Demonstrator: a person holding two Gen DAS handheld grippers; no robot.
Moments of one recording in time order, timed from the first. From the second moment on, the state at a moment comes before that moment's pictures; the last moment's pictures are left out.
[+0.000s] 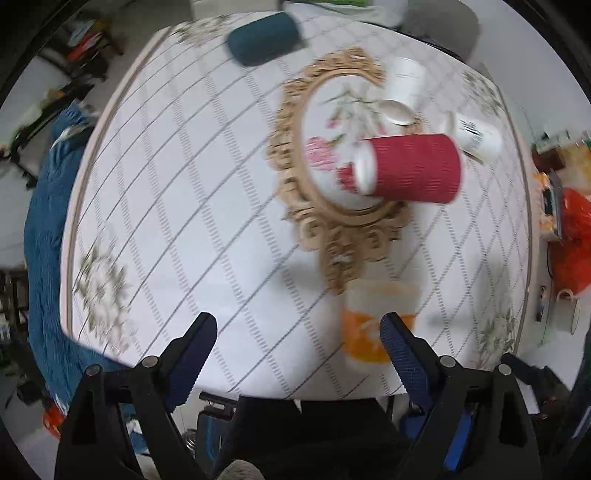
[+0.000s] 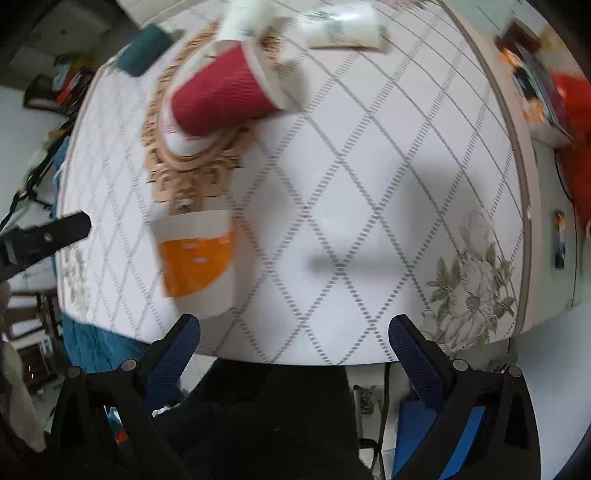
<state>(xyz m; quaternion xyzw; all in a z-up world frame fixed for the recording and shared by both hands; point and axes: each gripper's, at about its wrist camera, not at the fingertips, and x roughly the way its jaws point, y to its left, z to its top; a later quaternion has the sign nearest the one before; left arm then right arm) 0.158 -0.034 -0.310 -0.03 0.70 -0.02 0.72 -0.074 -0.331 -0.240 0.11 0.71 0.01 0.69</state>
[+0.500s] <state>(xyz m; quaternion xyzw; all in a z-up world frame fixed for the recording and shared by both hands) 0.122 0.061 -0.312 -0.10 0.70 0.07 0.71 -0.014 -0.198 -0.246 0.02 0.72 0.08 0.69</state>
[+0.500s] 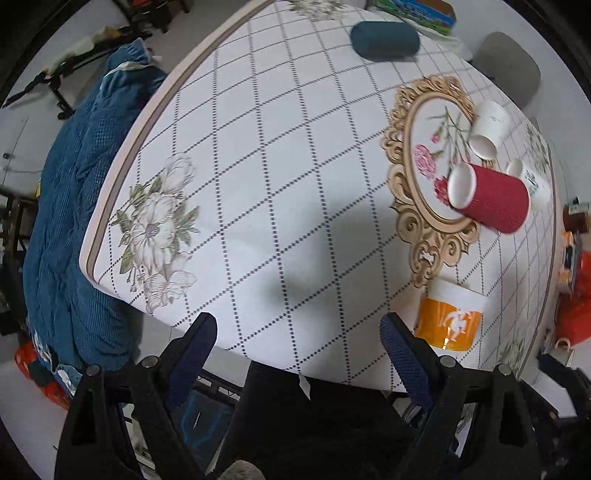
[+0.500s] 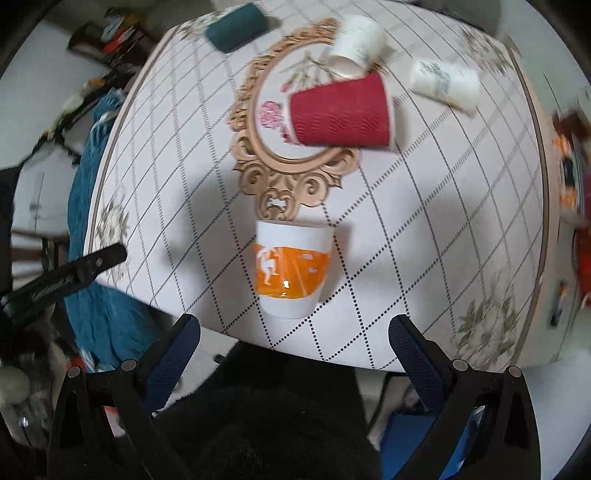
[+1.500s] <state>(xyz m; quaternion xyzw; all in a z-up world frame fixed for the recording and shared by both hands) 0.105 0.067 -0.419 -0.17 0.74 0.06 0.65 -0.099 -0.145 -0.376 -0.91 0.06 0.39 0.12</state>
